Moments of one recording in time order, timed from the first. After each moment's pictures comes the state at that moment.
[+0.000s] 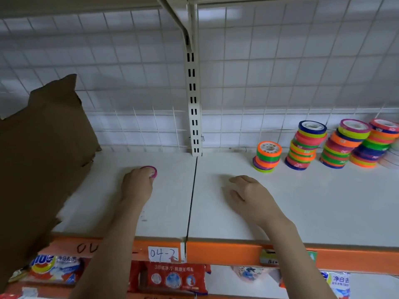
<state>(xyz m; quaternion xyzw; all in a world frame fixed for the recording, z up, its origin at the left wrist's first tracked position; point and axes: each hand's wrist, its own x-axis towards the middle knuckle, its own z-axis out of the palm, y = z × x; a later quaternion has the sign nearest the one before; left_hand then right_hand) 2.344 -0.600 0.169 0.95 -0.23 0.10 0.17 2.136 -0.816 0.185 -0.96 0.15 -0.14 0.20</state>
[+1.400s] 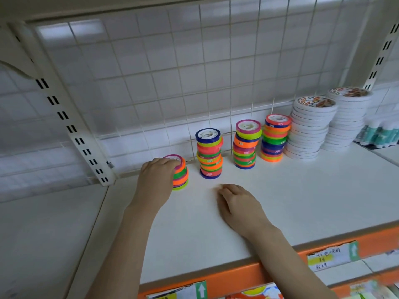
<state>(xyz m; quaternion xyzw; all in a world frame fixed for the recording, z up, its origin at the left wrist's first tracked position) 2.209 -0.855 0.226 0.86 -0.47 0.15 0.12 2.040 -0.980 0.149 -0.94 0.23 -0.20 0.12</state>
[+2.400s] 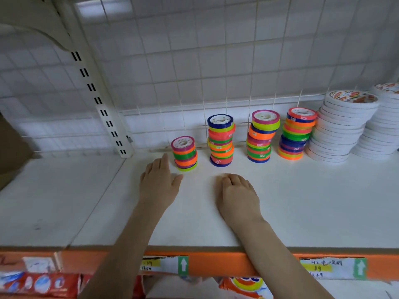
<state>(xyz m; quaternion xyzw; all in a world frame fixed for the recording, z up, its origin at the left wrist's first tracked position) 2.166 -0.837 0.186 0.96 -0.25 0.08 0.13 2.054 -0.975 0.134 -0.92 0.22 -0.32 0.04</state>
